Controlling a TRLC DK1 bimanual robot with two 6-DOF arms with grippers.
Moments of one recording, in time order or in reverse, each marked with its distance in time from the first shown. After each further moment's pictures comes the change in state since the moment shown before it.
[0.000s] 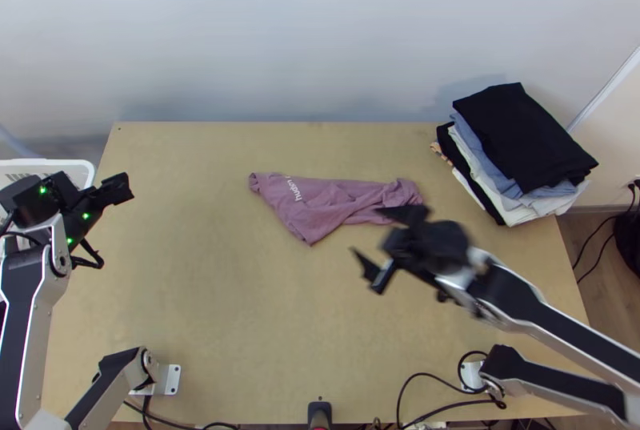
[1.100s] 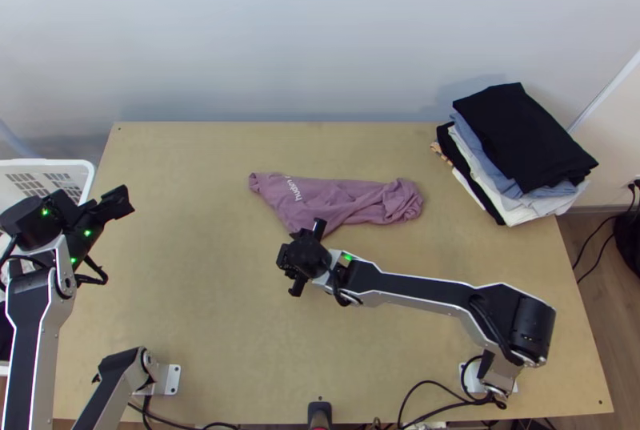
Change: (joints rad) left arm 0.021 -0.109 -0.108 0.022 0.000 -0.030; right arm 0.195 0.710 0.214 0.373 0.234 -0.090
